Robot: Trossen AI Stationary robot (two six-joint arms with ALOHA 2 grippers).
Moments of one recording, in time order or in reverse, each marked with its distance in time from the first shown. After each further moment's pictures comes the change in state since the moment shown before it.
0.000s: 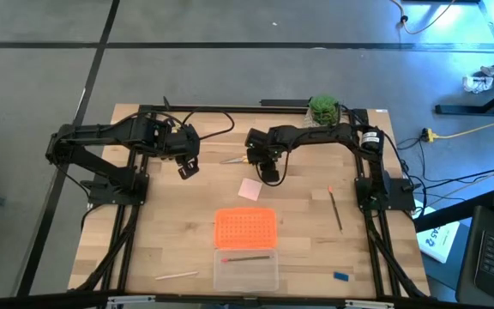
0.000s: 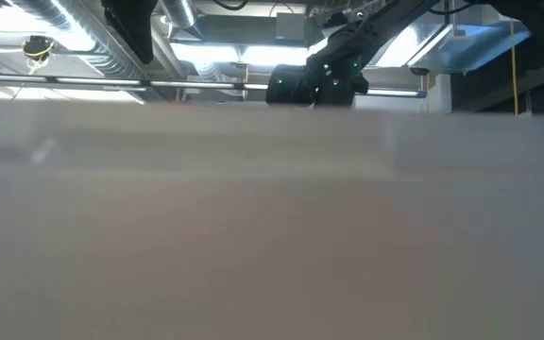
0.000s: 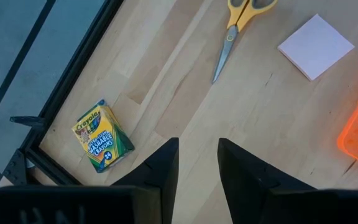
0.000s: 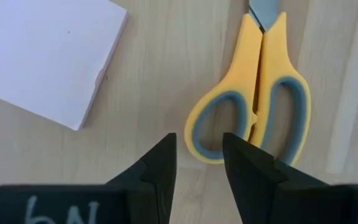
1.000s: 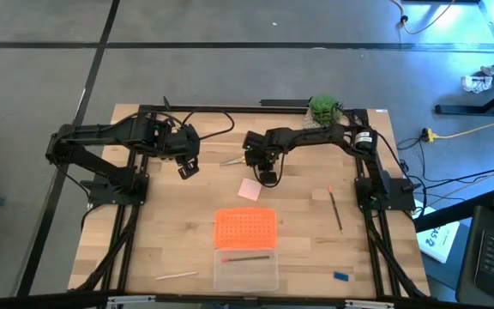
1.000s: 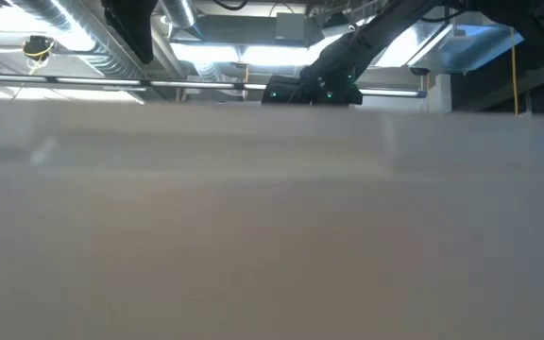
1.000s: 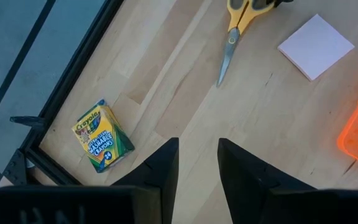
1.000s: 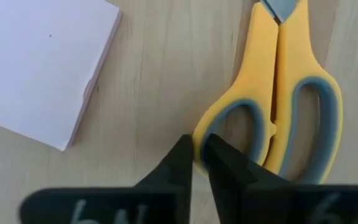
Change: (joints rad) left arm 0.000 0.000 0.000 0.000 0.000 0.000; right arm 0.000 0.101 0.005 0.027 -0.005 0.008
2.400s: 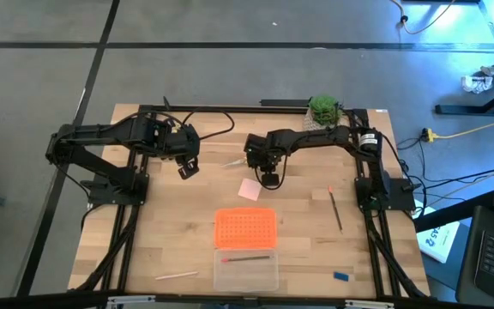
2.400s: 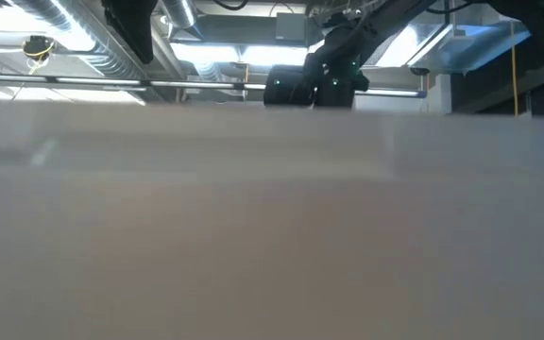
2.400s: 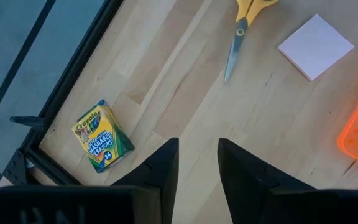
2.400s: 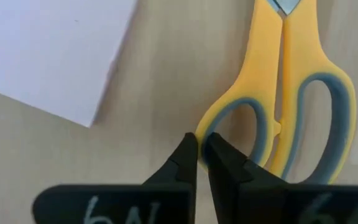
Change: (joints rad) left arm 0.000 0.000 0.000 0.000 0.000 0.000; right arm 0.038 -0.088 0.006 -0.073 0.040 0.051
